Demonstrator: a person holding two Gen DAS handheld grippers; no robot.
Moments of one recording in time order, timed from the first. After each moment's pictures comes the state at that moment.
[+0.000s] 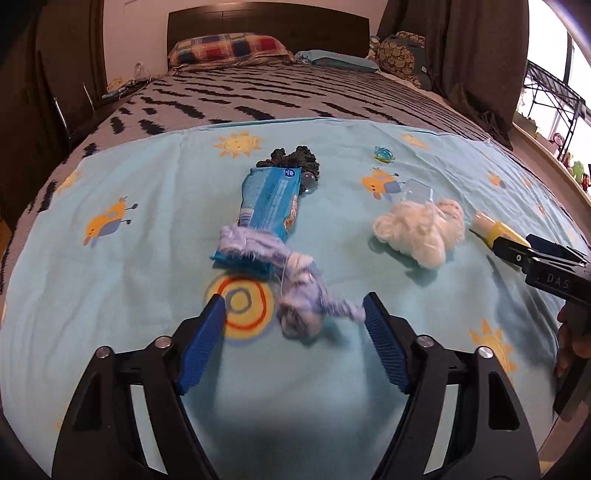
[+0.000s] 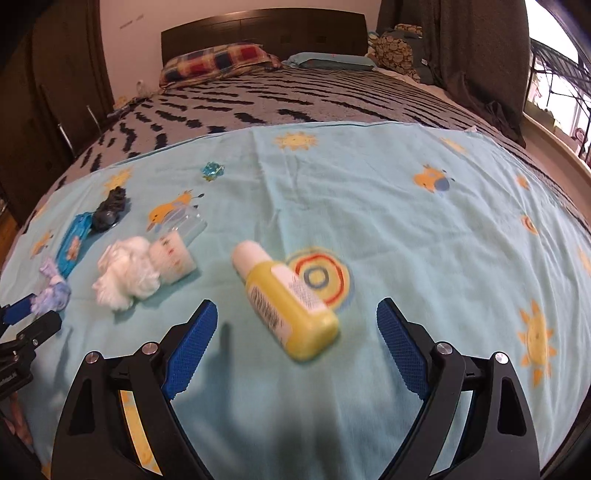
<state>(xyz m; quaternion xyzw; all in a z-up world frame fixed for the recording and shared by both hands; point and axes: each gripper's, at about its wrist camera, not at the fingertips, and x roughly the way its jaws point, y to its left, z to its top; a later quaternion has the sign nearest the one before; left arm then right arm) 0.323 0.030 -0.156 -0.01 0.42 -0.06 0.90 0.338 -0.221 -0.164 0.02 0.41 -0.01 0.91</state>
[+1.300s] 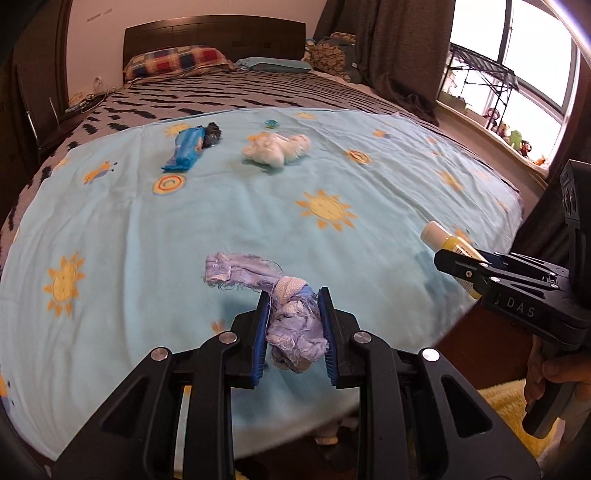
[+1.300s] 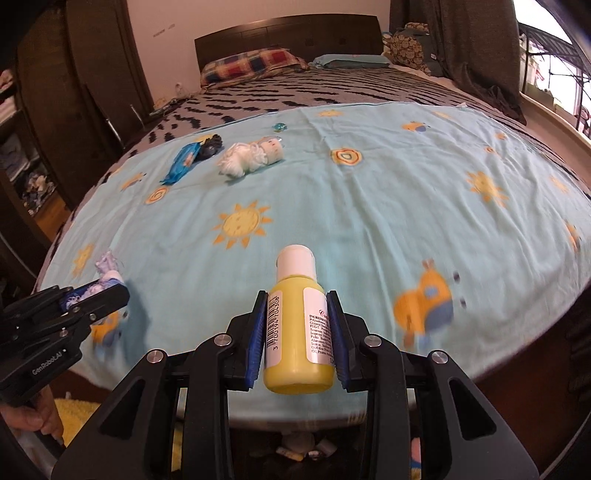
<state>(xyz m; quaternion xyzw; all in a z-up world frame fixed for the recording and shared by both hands) 0.125 -0.015 -0.132 0.00 0.40 -0.17 0.90 0.112 -0.208 -0.150 0.06 0.40 0.05 0.91</state>
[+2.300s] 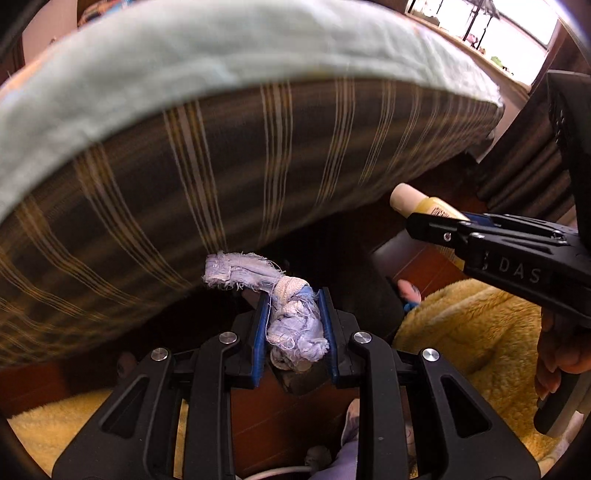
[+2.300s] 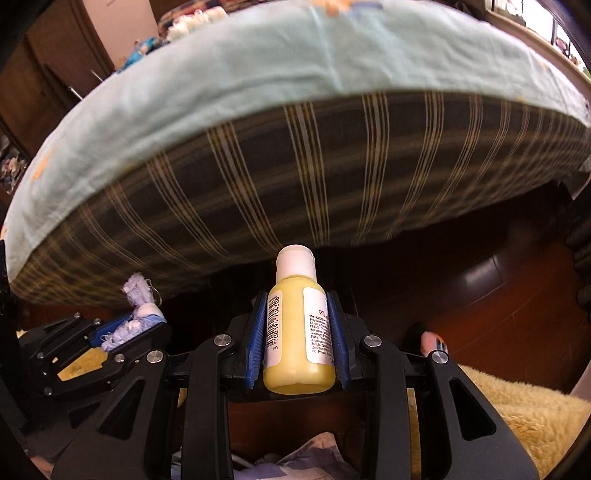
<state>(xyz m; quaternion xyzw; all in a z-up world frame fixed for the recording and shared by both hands) 0.033 -0.077 -0.286 0.04 0.52 -0.22 0.82 0.029 -0.231 -0.290 0.10 0.52 0.01 0.85</state>
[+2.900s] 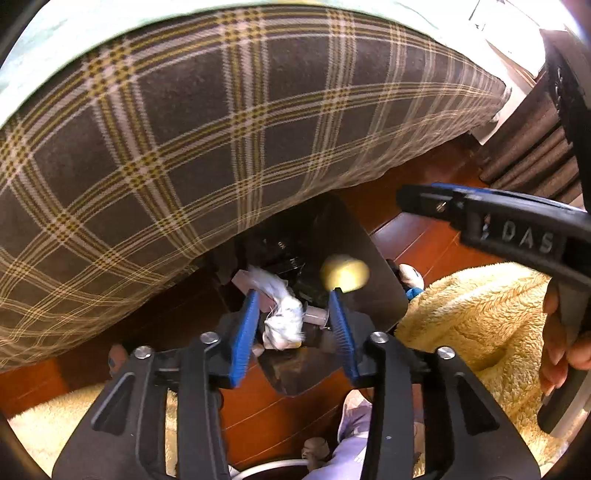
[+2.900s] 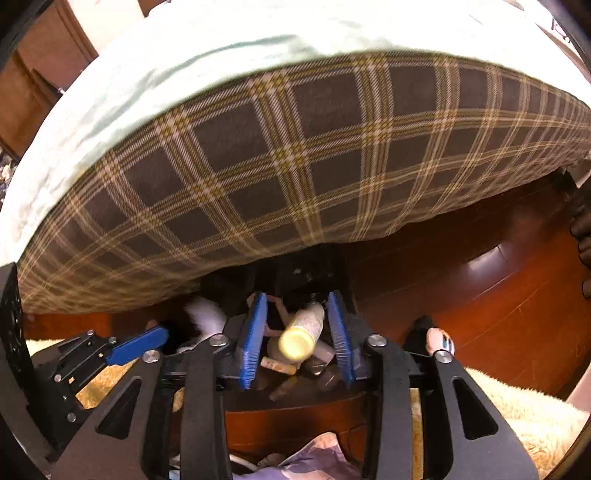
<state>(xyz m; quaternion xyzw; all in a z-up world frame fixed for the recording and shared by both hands) 0.047 -0.105 -0.312 0.05 0.55 -0.22 0.80 0.050 -0.239 -0.297 0.11 0.53 0.00 0.84</state>
